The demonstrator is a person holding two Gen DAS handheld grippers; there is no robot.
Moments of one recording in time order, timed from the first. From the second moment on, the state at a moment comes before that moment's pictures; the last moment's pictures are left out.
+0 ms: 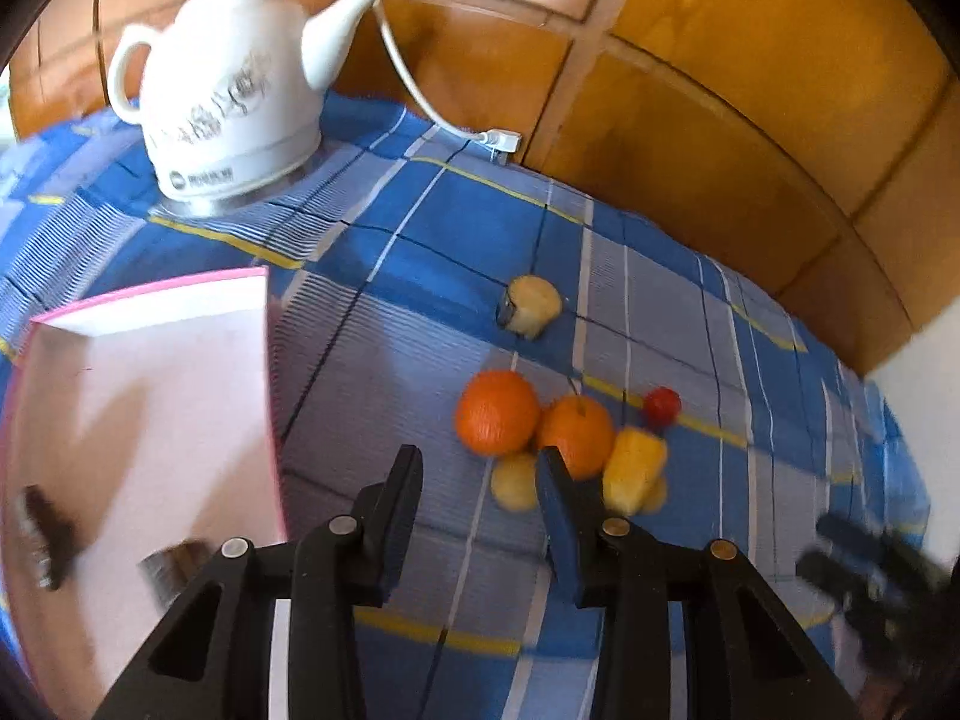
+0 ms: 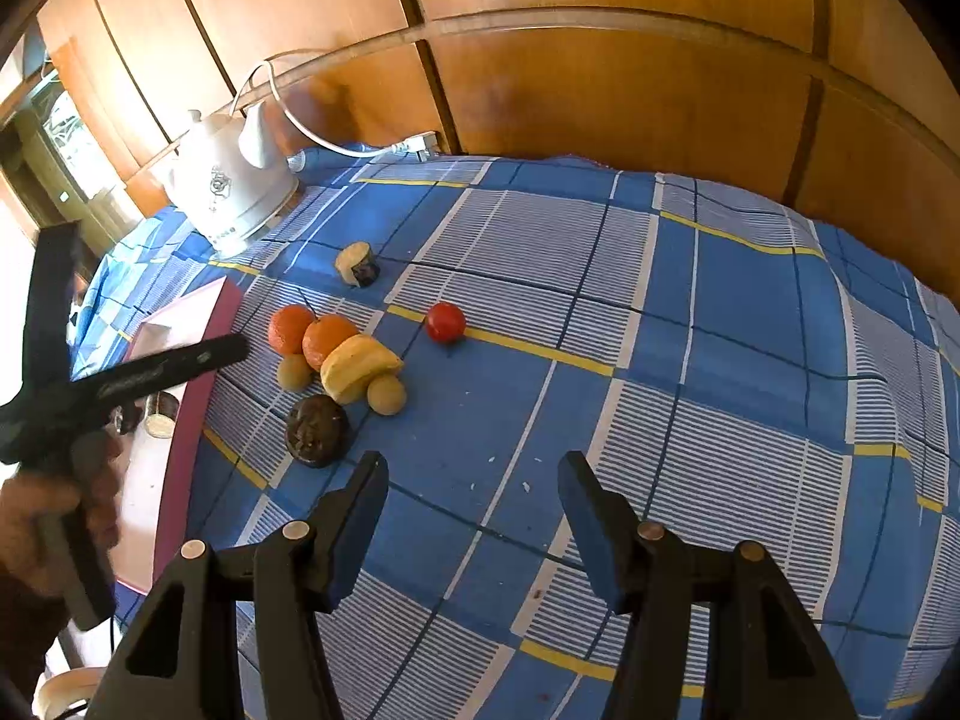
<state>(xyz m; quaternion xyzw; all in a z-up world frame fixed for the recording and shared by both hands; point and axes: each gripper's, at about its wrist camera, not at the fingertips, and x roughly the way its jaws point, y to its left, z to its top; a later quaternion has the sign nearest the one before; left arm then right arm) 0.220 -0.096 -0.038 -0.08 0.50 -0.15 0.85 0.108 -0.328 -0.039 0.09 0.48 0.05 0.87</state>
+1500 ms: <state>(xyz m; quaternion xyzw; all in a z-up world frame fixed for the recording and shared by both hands) 0.076 -0.139 -0.068 0.07 0.45 -0.26 0.85 0.111 -0.307 -0.060 0.10 0.50 0.10 0.86</state>
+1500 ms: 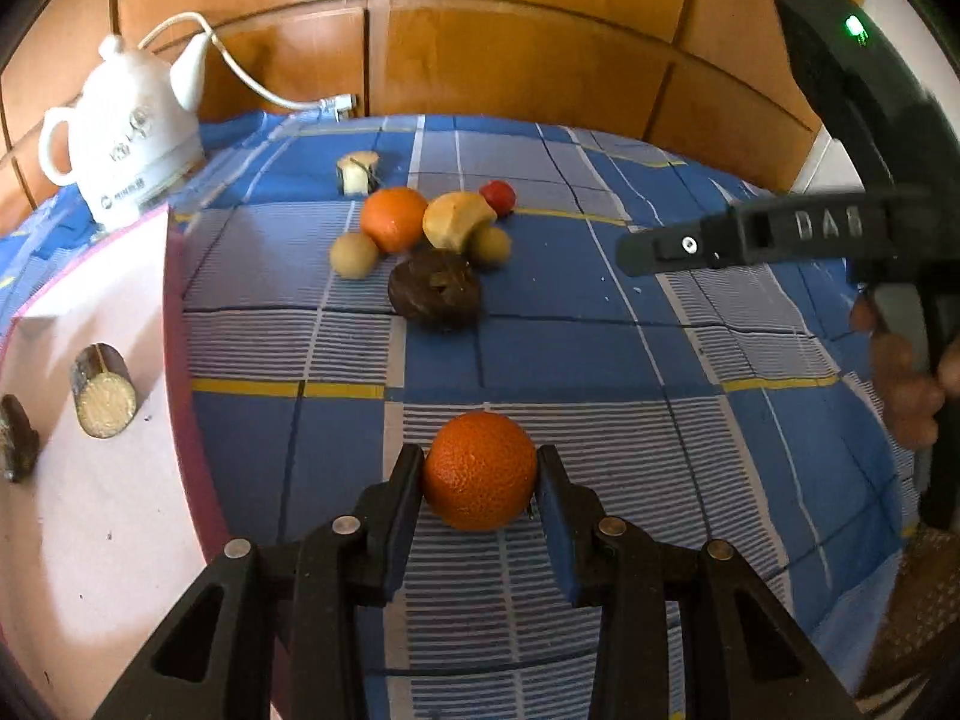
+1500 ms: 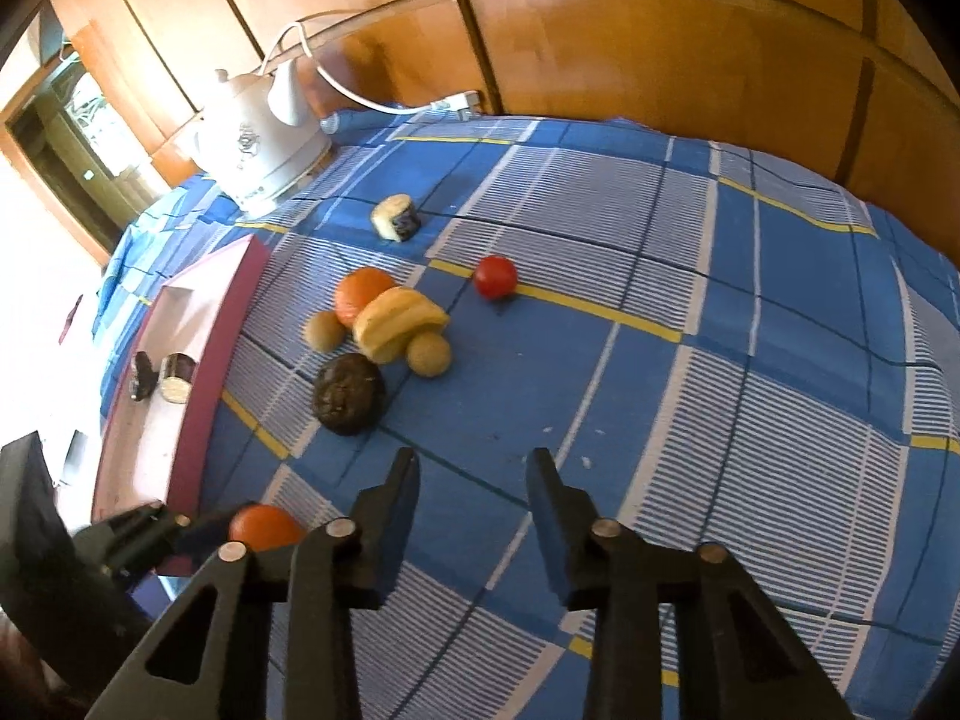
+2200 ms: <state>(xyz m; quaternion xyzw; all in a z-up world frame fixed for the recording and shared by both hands) 0.077 -0.129 -0.070 0.03 0.46 -0.26 0.85 0.192 -0.243 -0.091 -0.05 0.54 0.11 0.83</state>
